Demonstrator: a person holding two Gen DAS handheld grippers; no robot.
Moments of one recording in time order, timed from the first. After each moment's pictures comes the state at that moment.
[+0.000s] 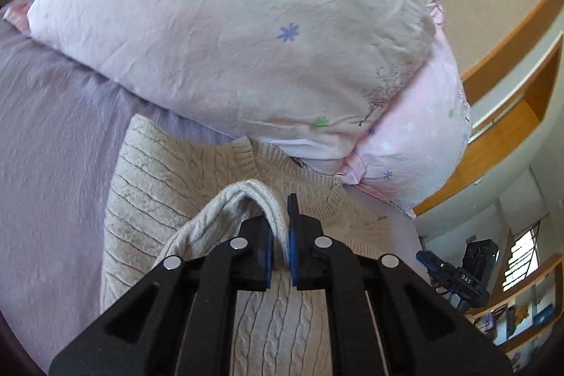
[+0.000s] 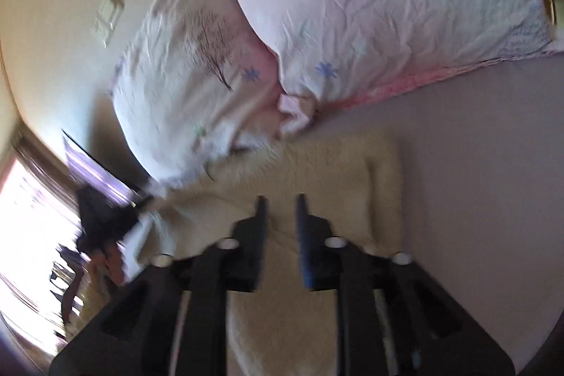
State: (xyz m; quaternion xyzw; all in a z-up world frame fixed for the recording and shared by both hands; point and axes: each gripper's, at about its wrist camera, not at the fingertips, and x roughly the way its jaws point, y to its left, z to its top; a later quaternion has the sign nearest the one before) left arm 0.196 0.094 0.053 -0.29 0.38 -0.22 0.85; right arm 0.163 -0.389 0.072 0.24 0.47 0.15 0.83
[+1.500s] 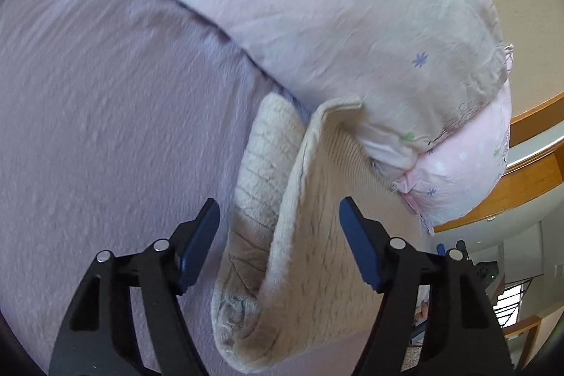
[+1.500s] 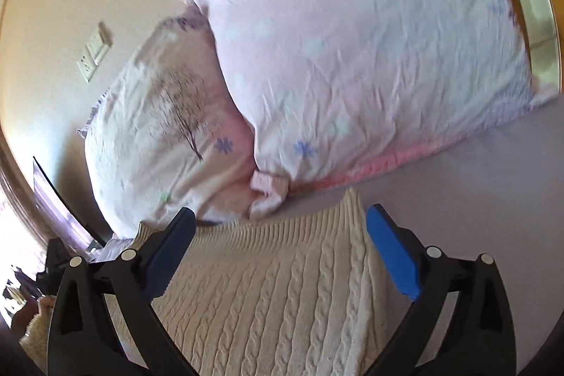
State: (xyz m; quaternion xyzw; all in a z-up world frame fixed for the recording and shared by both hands) left arm 0.212 0.160 0.009 -0.35 0.48 -0.13 0.79; right arm 0.205 -0.386 0.071 0.26 0.35 0.09 0.89
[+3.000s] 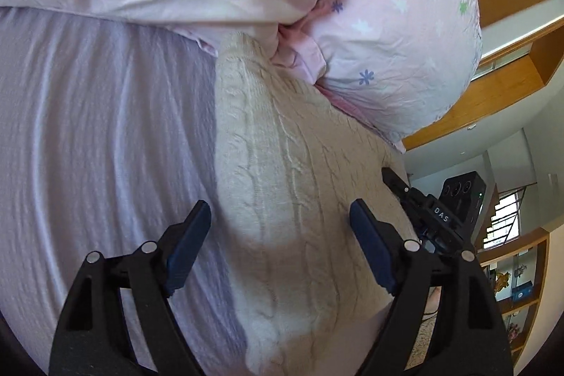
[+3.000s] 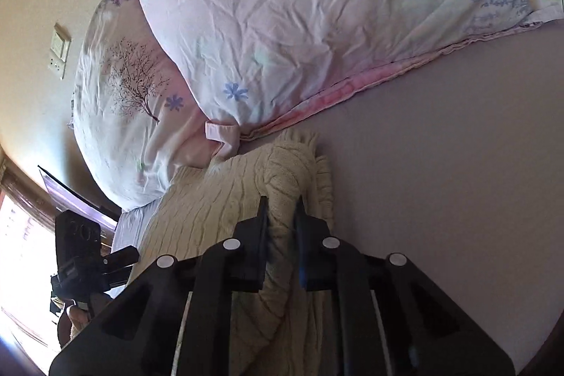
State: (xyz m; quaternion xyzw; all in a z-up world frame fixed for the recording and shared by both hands) left arm 0.253 -0.081 0.008 -0.26 0.52 -0.28 0.76; right arm 0.222 -0.430 0.023 0.32 0.49 0.11 0.81
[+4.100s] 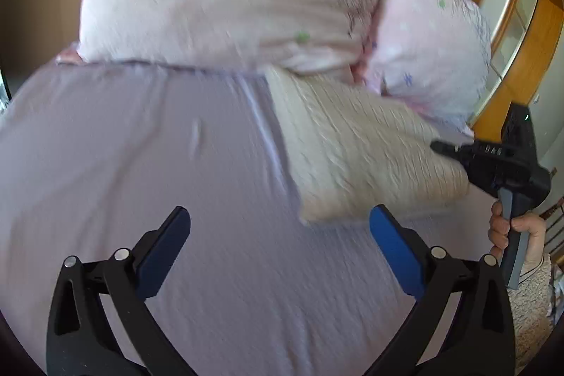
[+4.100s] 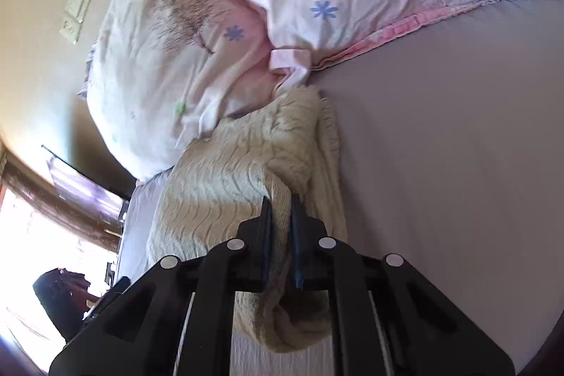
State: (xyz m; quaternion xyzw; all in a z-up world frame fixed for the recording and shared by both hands) left arm 0.088 0.013 0.057 -0.09 0.42 -0.13 0.90; right arm 0.176 -0.323 0.059 0.30 0.50 0.13 0.80
